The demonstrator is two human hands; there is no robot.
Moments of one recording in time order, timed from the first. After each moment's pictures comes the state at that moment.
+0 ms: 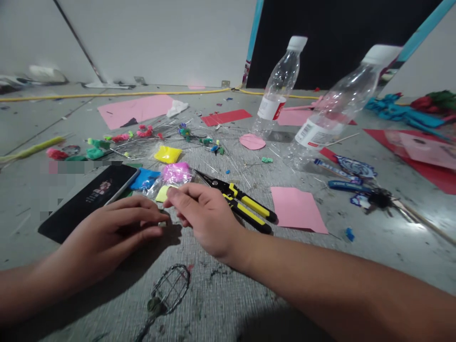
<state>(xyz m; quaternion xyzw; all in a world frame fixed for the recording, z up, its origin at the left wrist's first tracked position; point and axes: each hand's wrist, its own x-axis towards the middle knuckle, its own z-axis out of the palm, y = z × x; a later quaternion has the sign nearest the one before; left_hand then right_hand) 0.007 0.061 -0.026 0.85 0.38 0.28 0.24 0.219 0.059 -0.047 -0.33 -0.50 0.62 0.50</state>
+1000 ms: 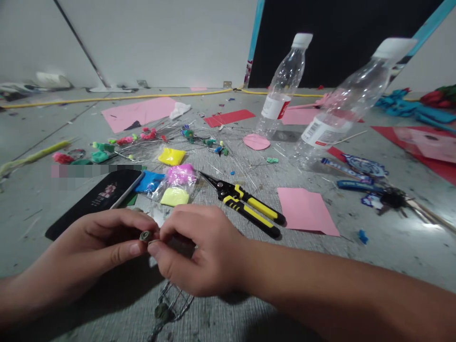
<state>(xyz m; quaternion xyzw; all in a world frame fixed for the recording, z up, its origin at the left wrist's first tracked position) 0.007 0.049 -0.015 0.56 0.42 0.35 0.62 0.219 0.045 -0.052 -0.22 -0.77 0.28 0.54</state>
